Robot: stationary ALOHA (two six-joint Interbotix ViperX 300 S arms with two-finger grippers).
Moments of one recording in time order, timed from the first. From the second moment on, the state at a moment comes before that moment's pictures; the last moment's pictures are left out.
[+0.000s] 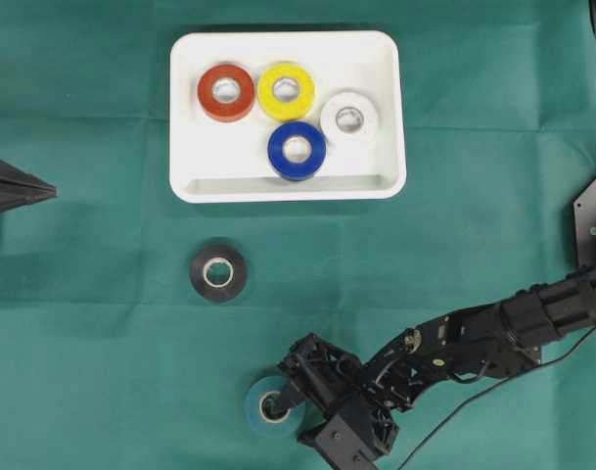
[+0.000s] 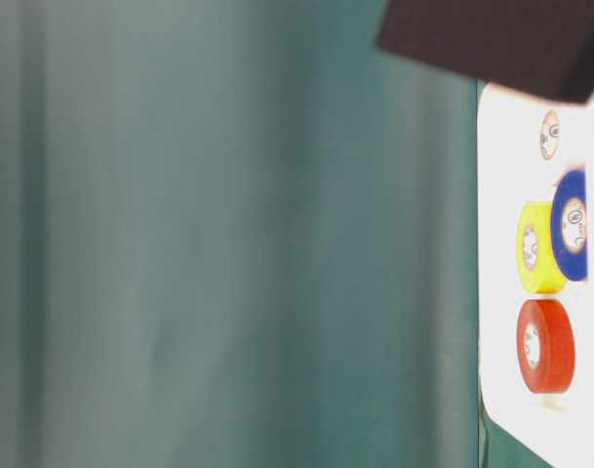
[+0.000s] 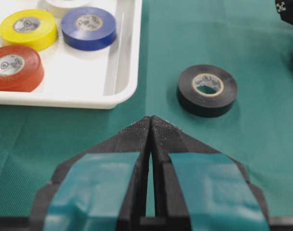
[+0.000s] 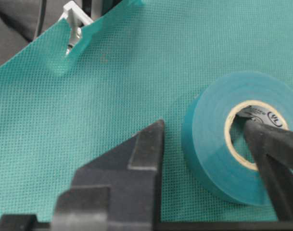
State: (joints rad) left arm 0.05 -1.37 1.48 -0.03 0.12 -0.01; right arm 0.41 0.38 0.46 -0.71 -0.16 0.50
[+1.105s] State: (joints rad) left arm 0.05 -1.37 1.48 -0.02 0.12 -0.01; right arm 0.41 0.21 0.46 -0.71 0.05 0.50
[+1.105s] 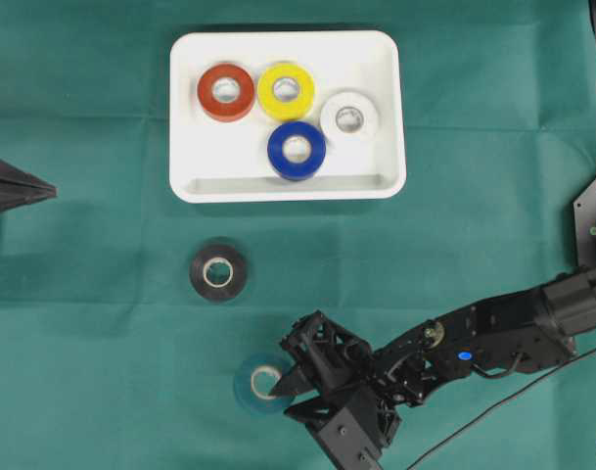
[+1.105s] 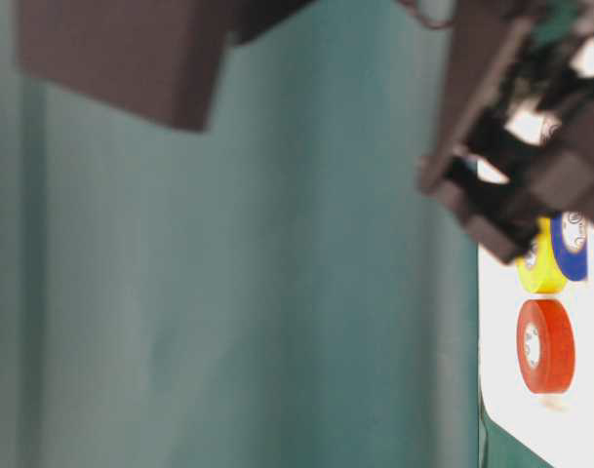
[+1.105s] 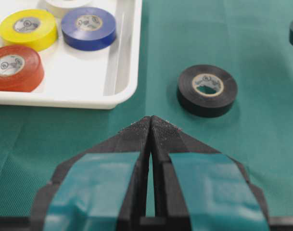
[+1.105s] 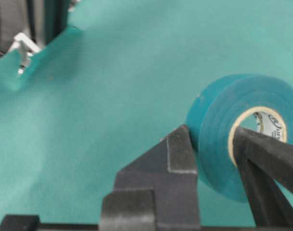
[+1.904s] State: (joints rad) left arm 0.05 -1.37 1.48 -0.03 0.12 -0.01; right arm 0.20 0.21 0.46 -0.70 0.06 0.50
